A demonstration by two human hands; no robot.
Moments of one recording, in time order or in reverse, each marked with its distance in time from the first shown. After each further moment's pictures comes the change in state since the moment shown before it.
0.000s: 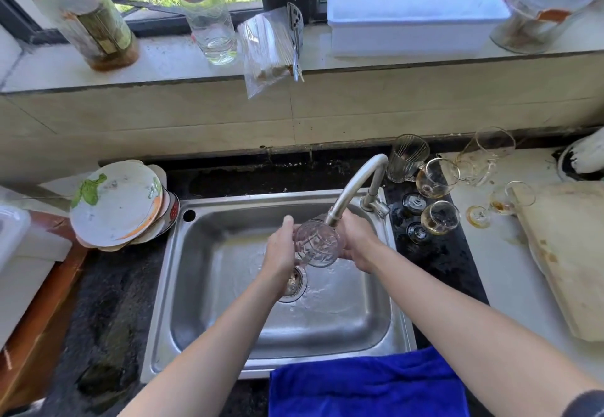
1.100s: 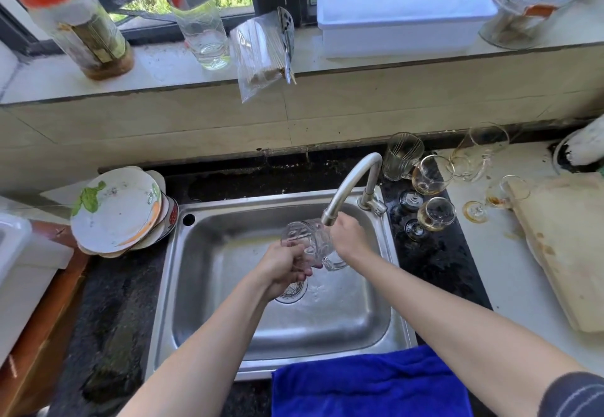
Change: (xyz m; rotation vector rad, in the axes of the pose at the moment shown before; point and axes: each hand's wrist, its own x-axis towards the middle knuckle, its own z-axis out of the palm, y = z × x) left_hand 0.006 -0.011 -0.011 -0.023 -0.242 -0.180; right_hand -0.010 0.010 0.003 -0.629 0.165 -0.390
